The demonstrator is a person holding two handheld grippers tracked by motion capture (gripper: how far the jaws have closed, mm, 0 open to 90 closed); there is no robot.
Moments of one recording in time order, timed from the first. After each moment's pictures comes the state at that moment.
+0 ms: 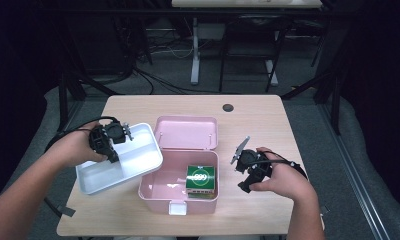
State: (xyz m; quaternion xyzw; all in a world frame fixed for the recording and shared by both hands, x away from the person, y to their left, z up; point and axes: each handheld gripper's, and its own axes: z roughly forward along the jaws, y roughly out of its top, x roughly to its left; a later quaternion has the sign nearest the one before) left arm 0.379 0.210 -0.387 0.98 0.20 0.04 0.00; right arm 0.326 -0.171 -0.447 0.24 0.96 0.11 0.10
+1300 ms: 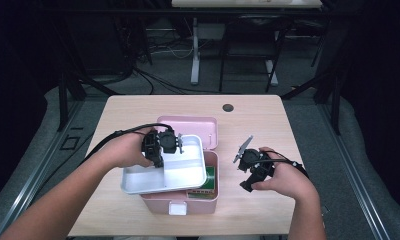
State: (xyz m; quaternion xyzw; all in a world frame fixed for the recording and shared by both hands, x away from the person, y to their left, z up) left arm 0.364 0.089 -0.394 1.00 0.05 0.03 0.01; right arm 0.330 -0.178 -0.451 0.25 0.96 0.11 0.09
